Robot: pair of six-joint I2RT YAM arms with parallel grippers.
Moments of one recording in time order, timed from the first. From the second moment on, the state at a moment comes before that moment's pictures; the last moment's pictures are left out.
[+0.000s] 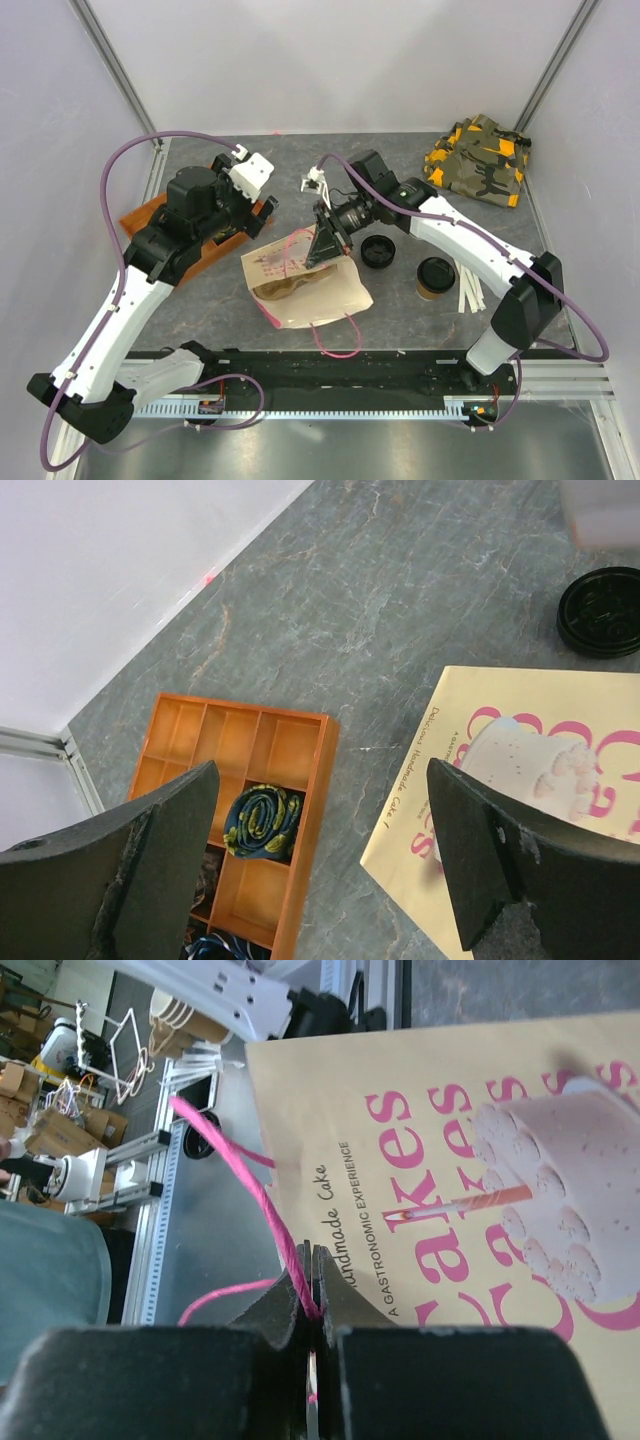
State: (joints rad) left arm -0.51 1.03 1.29 -0.64 -0.02 0.38; right arm 0.72 1.61 1.50 -0.66 -1.08 -0.01
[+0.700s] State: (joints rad) left arm -0.47 1.01 1.29 -0.69 0.04 0.29; right arm 0.60 1.80 1.58 -0.30 -1.20 0.50
